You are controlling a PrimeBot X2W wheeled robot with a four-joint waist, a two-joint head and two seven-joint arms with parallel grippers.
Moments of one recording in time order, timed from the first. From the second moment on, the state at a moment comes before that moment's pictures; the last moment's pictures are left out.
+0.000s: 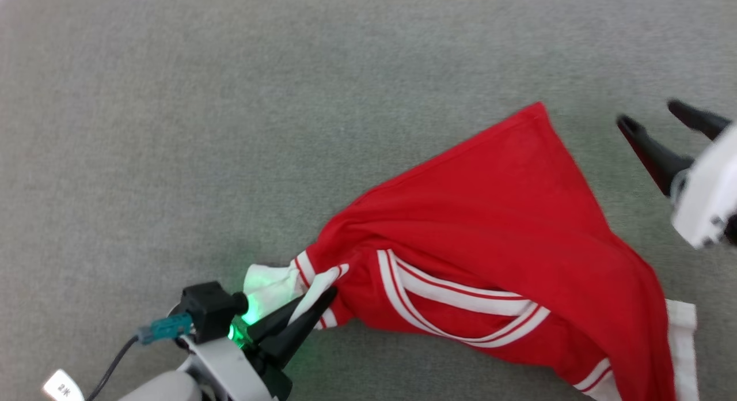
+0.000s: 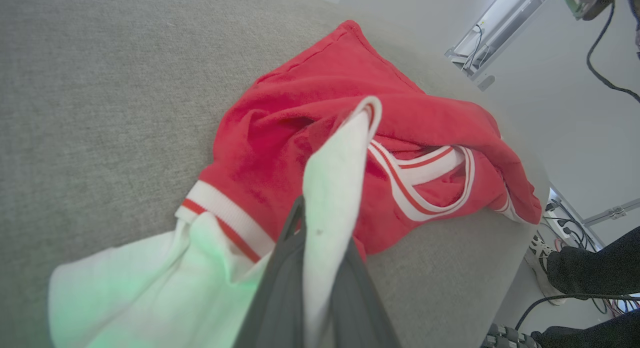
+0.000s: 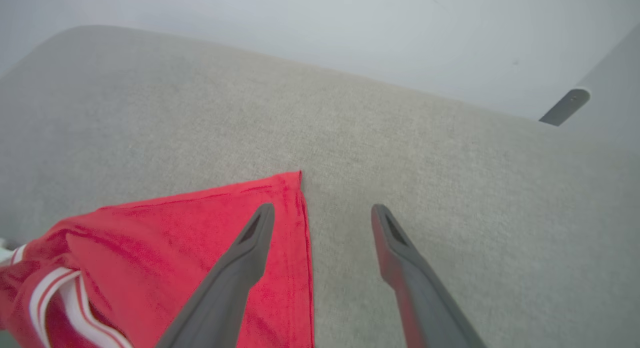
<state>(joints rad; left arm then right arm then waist) -0.42 0.72 -0.93 0.02 -0.96 -0.13 -0.26 -0.51 -0.36 0.02 -0.25 0.49 0.13 0.89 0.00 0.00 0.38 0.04</state>
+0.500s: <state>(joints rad) -0.54 0.67 -0.98 0.01 -0.95 -0.13 -0.26 -0.82 -0.45 0.33 0.22 0.46 0.13 0.87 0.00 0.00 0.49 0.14</state>
